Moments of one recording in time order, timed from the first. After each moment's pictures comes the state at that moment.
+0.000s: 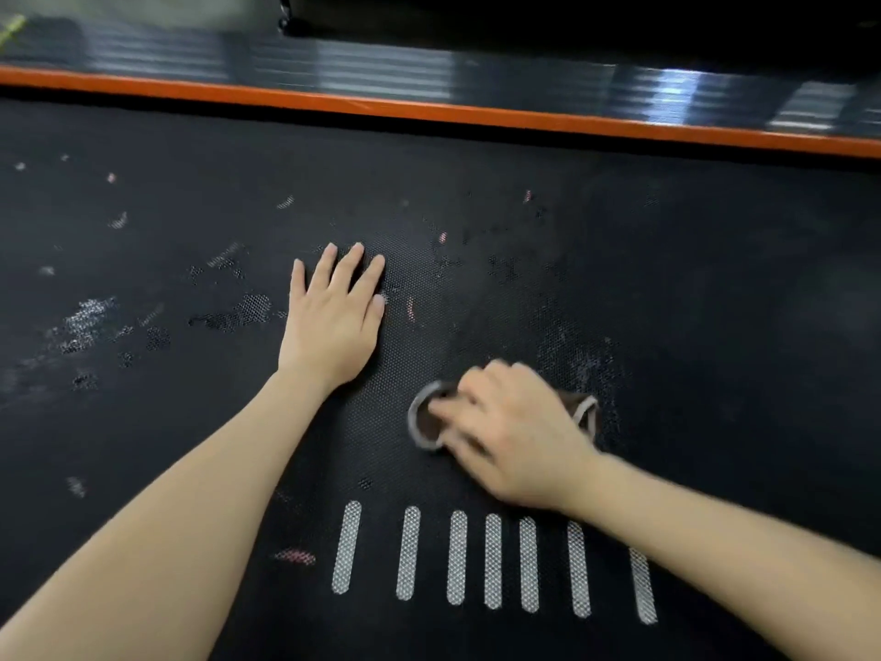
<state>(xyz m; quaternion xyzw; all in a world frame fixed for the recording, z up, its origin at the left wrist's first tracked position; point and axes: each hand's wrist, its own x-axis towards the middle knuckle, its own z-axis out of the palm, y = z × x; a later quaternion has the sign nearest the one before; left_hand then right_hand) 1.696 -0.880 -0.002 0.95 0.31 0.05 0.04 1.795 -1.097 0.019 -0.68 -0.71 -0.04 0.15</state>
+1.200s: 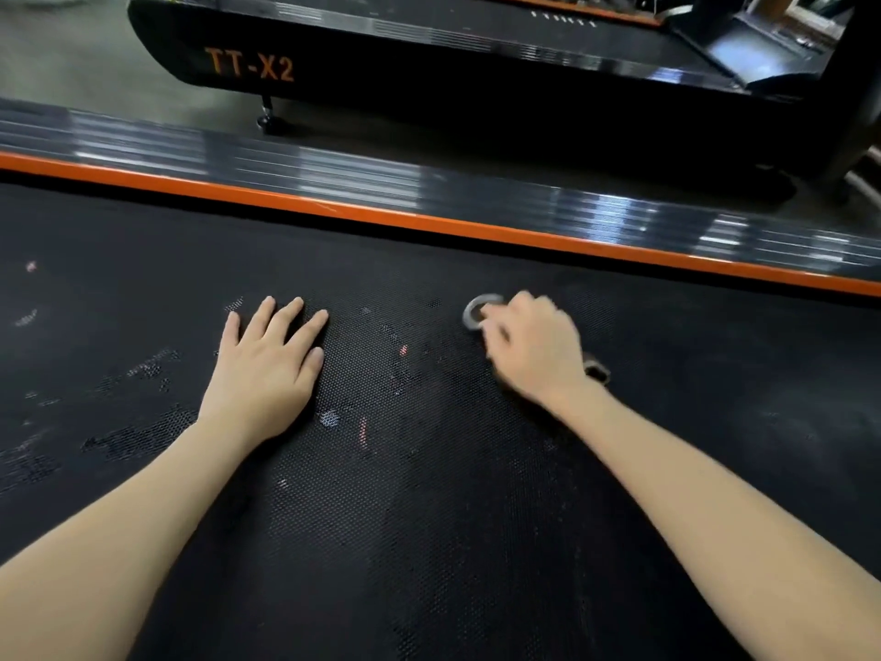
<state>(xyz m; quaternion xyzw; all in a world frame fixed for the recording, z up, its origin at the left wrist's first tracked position) 1.733 -0.815 -0.008 0.94 0.33 0.08 0.05 1.967 -0.994 0.014 -0.85 -0.49 -0.16 0.14</state>
